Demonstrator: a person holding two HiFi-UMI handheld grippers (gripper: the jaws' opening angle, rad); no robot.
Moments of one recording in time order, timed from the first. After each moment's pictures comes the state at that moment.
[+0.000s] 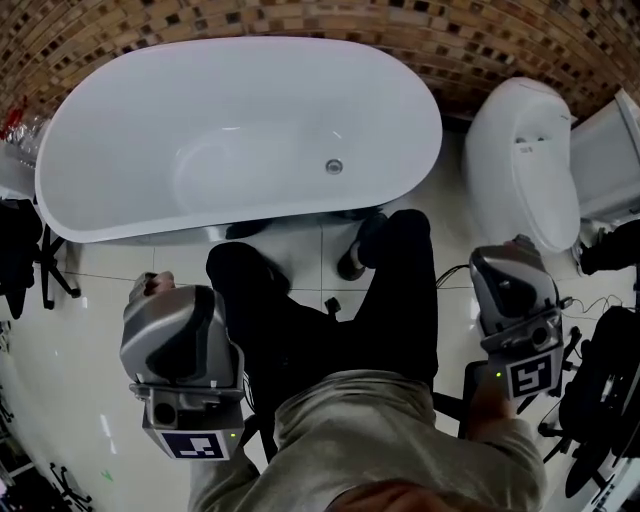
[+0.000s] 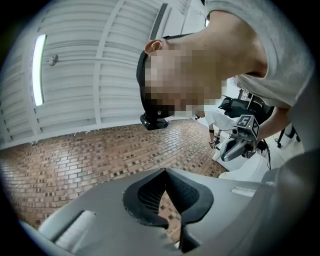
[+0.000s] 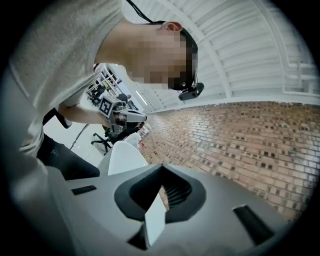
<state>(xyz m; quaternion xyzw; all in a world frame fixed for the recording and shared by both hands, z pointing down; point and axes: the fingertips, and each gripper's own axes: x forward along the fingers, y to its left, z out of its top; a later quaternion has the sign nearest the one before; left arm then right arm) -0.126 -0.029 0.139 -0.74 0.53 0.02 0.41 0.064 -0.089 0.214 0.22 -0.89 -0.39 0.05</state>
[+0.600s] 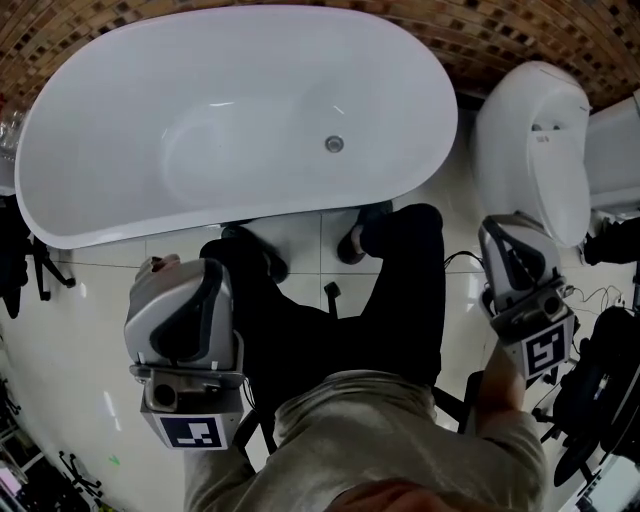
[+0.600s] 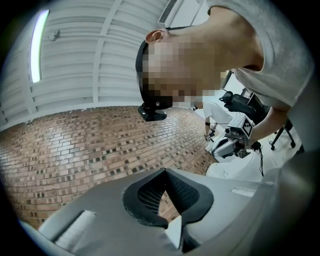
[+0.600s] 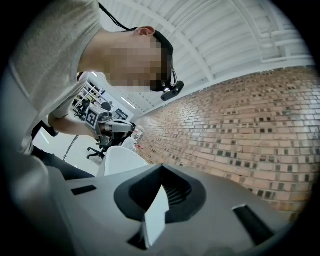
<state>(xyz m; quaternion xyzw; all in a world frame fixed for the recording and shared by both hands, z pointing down) -0.134 -0.105 0.199 -0.78 0.53 -0.03 0.33 0.065 -0.170 0.251 0.23 -0.93 -0.28 0.01</state>
